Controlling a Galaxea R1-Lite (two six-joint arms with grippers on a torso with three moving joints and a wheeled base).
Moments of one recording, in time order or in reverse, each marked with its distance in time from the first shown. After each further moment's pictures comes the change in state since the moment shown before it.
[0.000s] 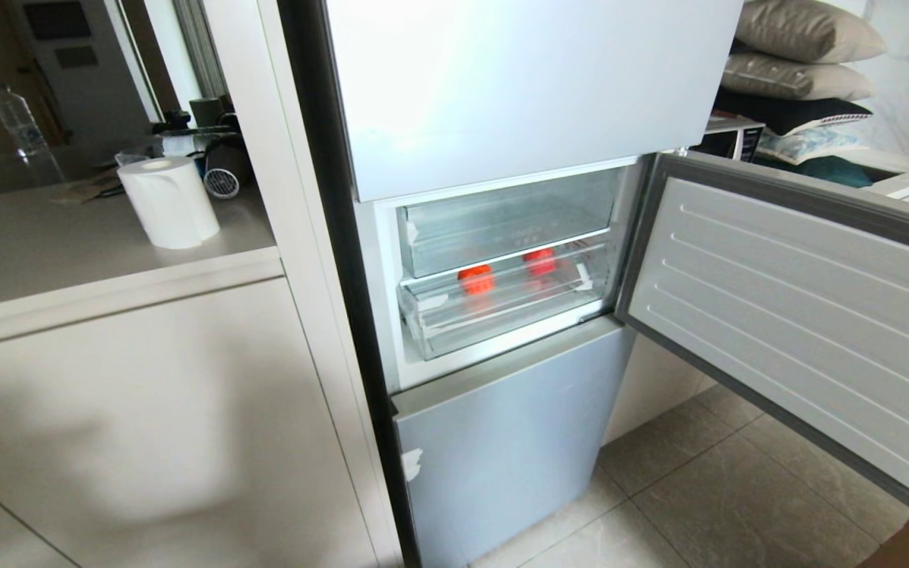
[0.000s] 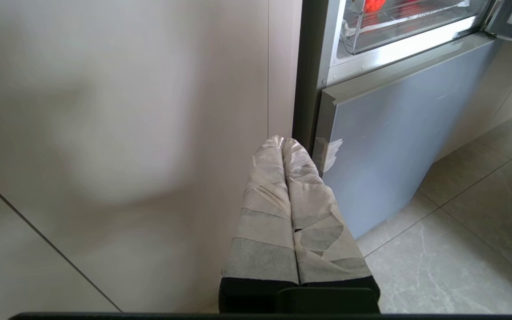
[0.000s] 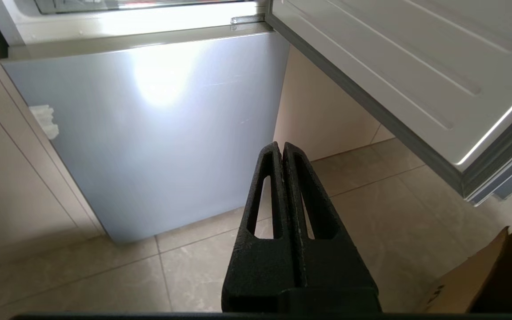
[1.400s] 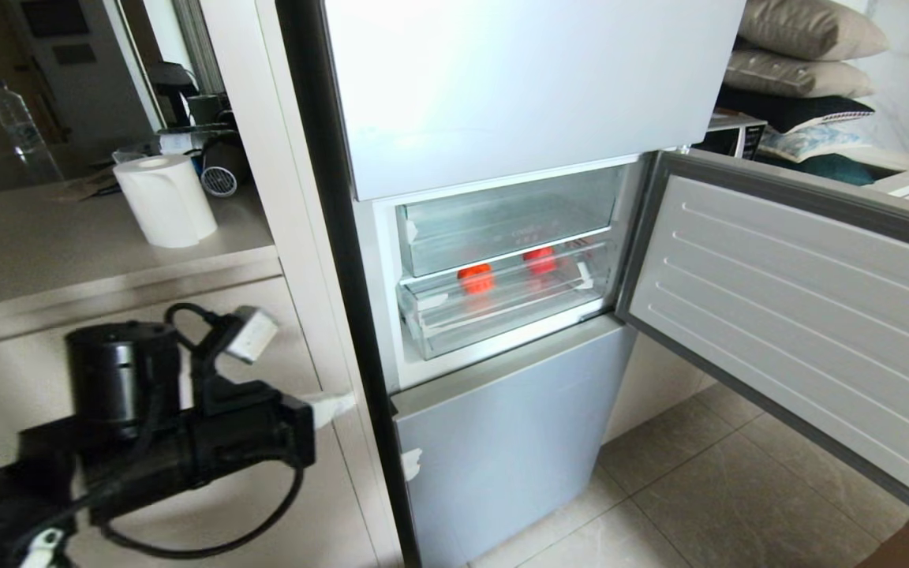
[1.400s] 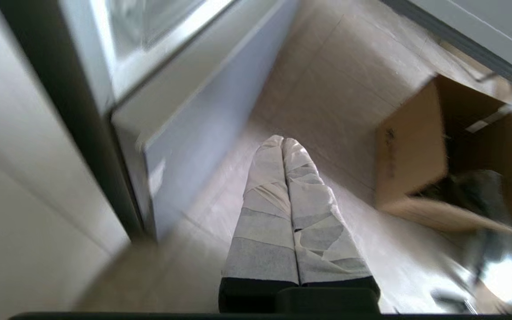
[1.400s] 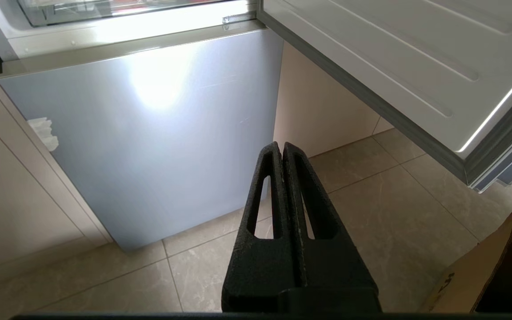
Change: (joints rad) left arm -0.352 1.644 -0.493 -0.827 -0.305 -0.093; right arm -0.001 -0.004 0.000 0.004 -0.033 0.058
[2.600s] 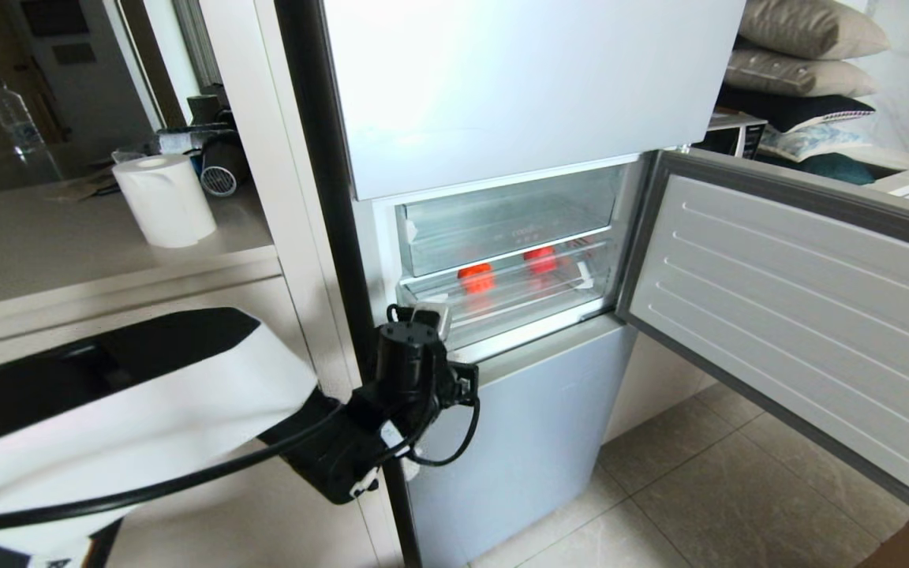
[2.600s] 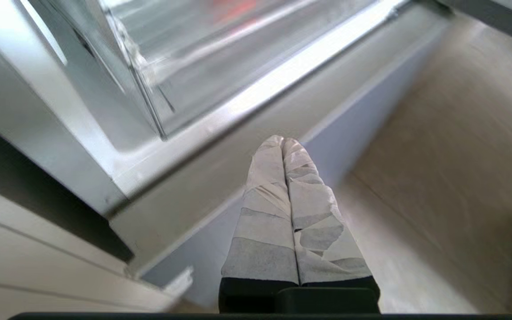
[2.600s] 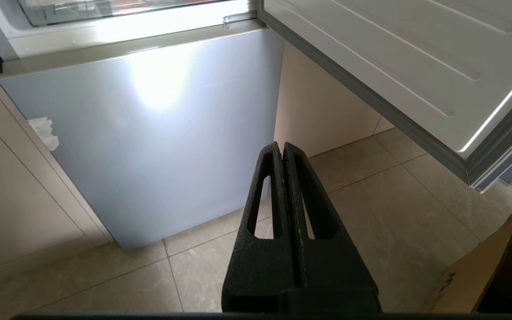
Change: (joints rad) left arm -0.302 0.639 -0.604 -0.141 0.621 -0.010; right arm -0.001 0.002 0.001 0.000 0.000 0.002
